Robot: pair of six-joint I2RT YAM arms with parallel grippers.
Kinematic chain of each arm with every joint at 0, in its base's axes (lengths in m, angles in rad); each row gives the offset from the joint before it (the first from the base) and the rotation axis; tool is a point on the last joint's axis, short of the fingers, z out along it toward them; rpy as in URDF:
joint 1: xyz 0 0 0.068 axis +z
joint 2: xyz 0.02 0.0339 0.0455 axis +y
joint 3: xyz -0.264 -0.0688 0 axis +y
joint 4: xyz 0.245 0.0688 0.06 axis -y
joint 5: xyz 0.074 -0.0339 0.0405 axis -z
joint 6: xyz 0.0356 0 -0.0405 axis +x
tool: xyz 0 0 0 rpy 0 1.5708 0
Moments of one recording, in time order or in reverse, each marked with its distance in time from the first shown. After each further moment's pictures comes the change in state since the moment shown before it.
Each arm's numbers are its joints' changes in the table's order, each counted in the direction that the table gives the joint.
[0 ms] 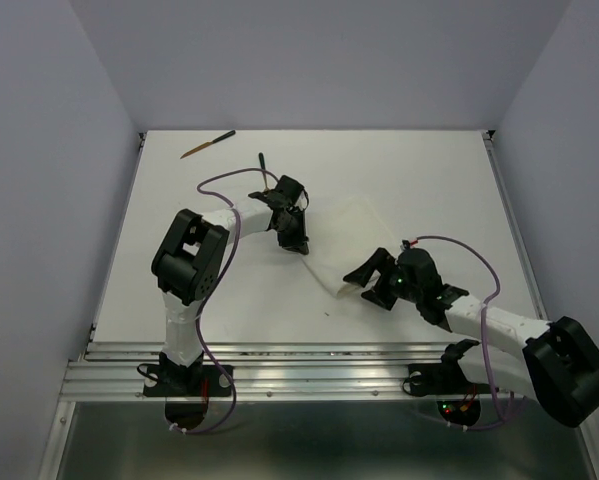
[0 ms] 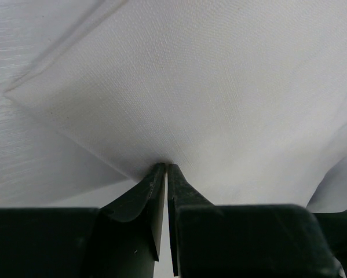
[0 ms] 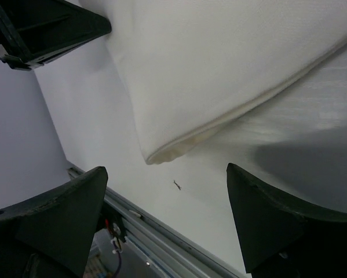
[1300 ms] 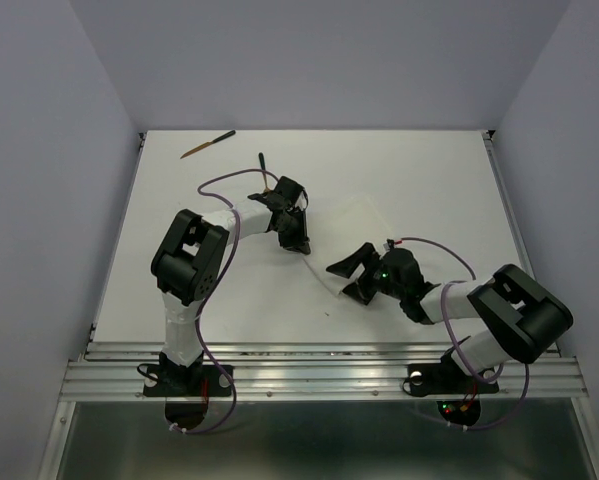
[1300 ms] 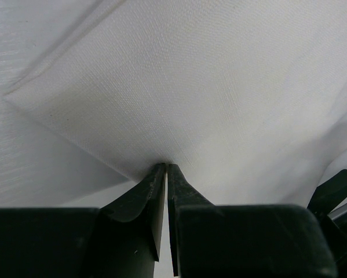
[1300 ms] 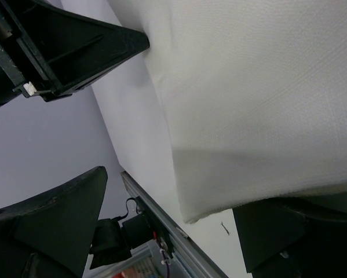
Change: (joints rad) left arm 0.001 -0.003 0.023 0.045 0.026 0.000; right arm 0.050 0.381 0.029 0.573 -0.030 0.257
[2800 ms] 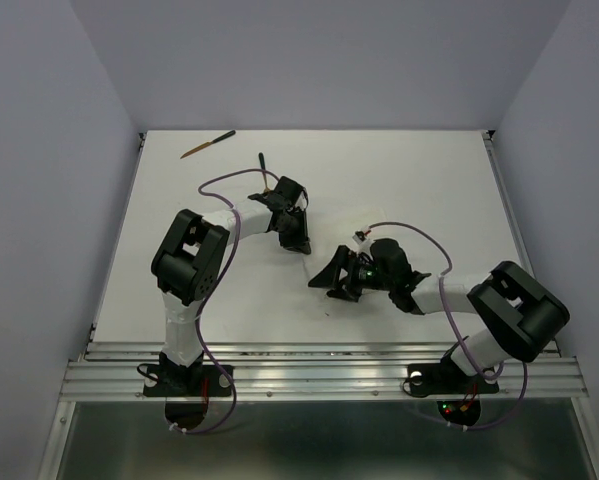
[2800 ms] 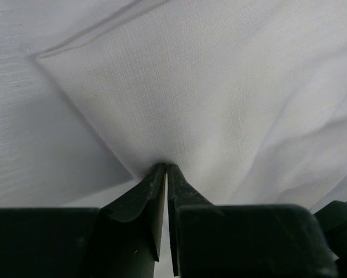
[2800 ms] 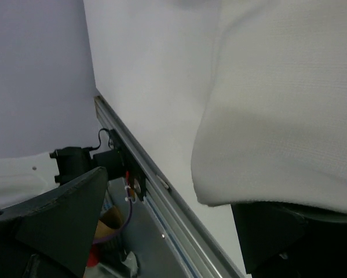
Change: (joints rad) left arm 0.000 0.002 0.000 0.007 0.008 0.007; right arm 0.064 0.037 -0.133 -0.093 -0.232 -0.248
